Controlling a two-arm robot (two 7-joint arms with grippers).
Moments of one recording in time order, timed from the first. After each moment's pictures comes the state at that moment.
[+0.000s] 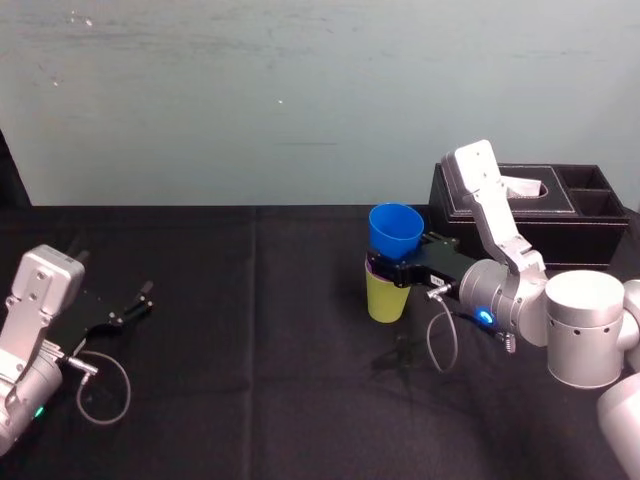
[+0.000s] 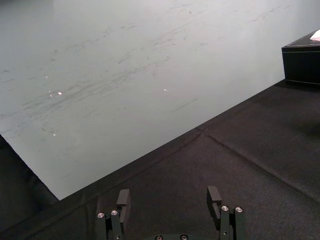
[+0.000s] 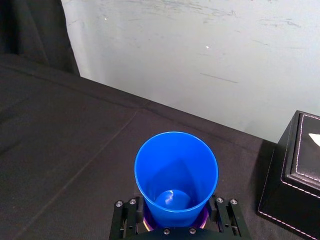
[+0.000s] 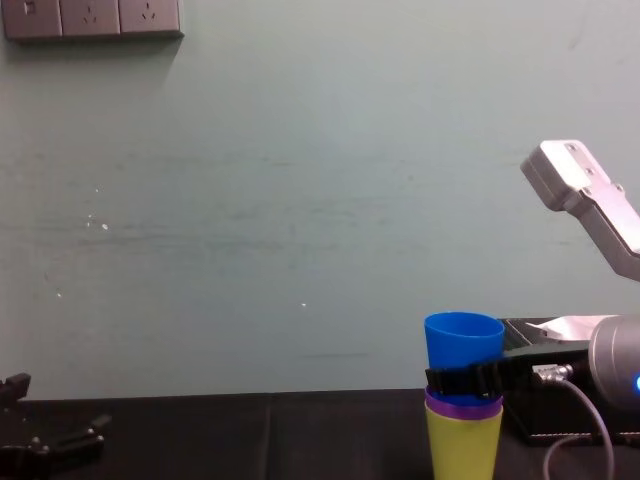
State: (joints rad) left arm -0.20 0.60 0.45 -1.41 -0.25 -0.12 0.03; right arm 0.44 0.24 -0.32 -1.33 0.19 0.42 0.31
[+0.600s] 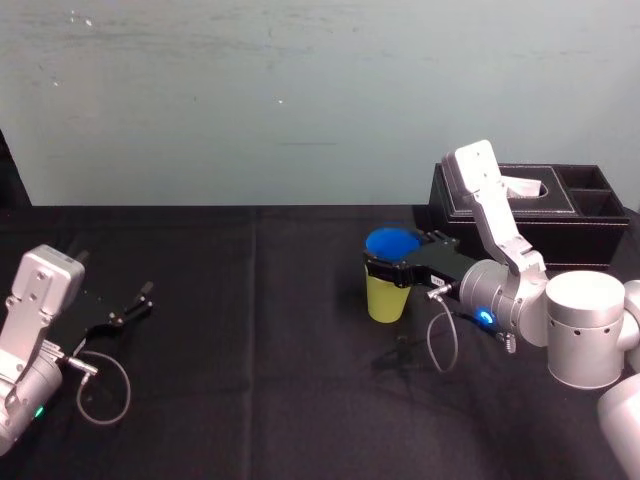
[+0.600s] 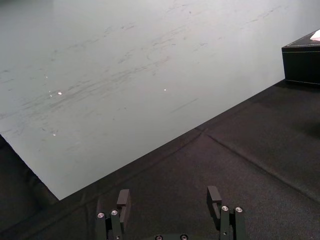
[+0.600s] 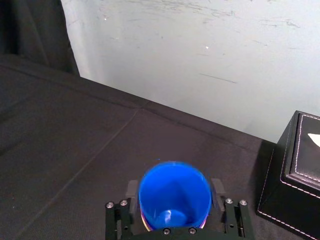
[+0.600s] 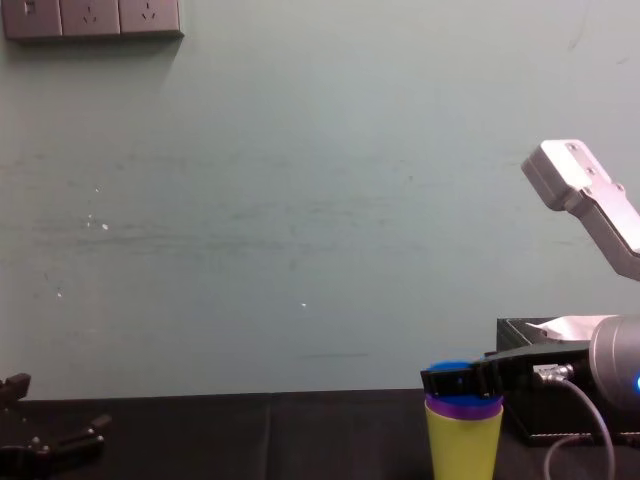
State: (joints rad) left arm -0.20 0.60 0.45 -1.41 -0.25 -0.12 0.03; right arm 0.44 0.24 -0.32 -1.33 0.19 0.42 0.30
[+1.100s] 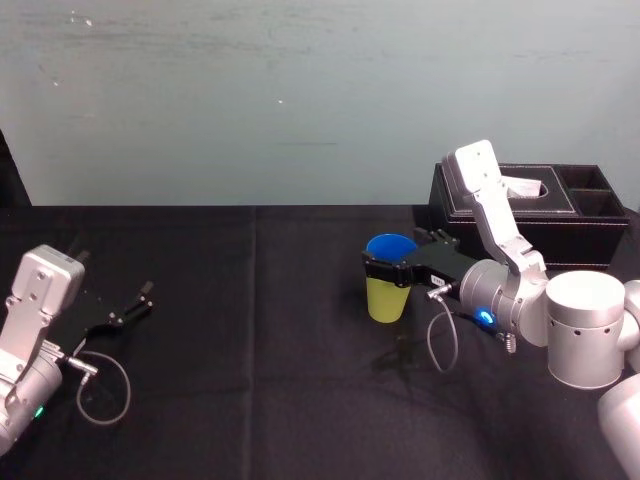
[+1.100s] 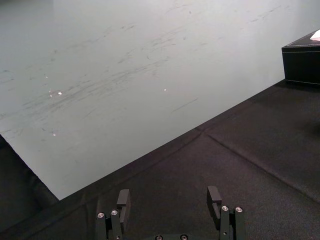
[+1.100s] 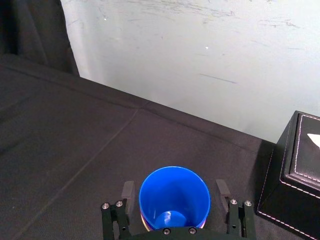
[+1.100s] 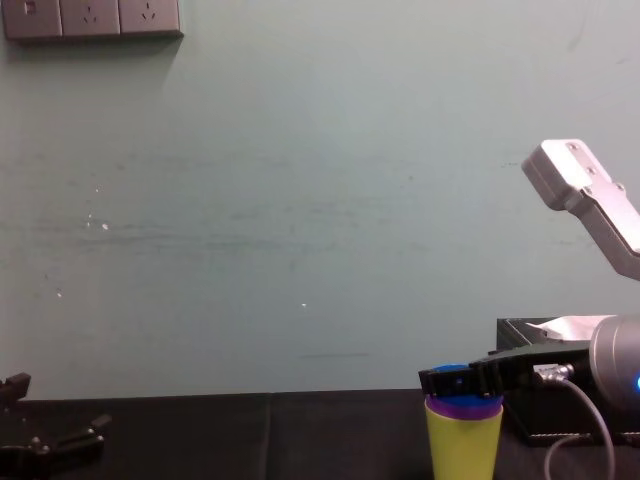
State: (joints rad) left arm -0.20 0.60 0.45 -1.41 -0.25 -0.12 0.03; right arm 0.44 0.24 -0.32 -1.33 0.19 0.42 0.30
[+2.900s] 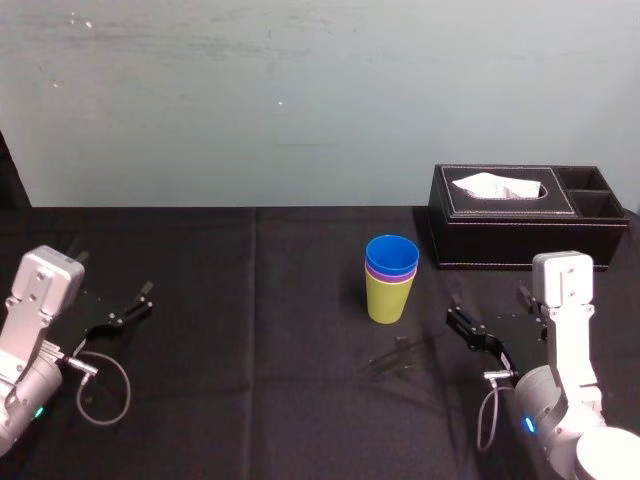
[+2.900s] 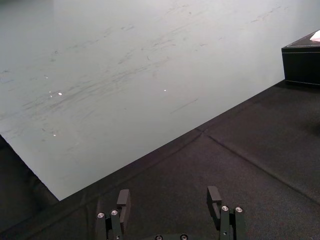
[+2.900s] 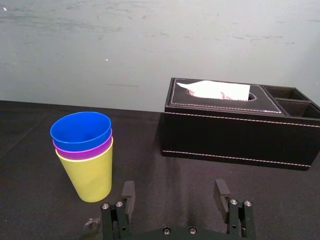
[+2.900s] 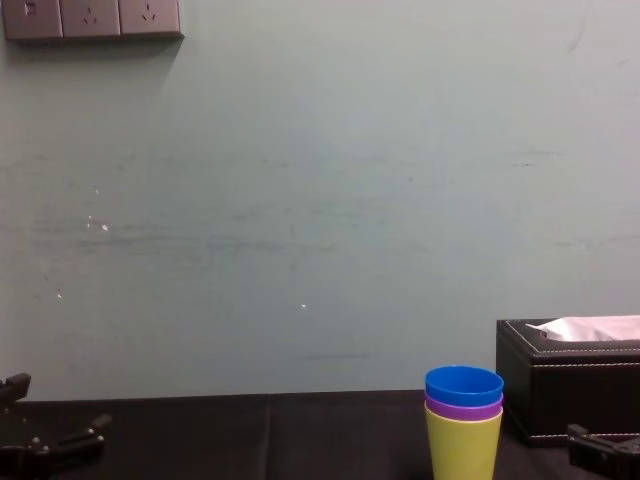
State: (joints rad) left arm -0.20 0.60 0.45 -1.41 -0.25 -0.12 0.03; right arm 0.03 0.13 -0.14 -1.55 0.04 0.15 -0.06
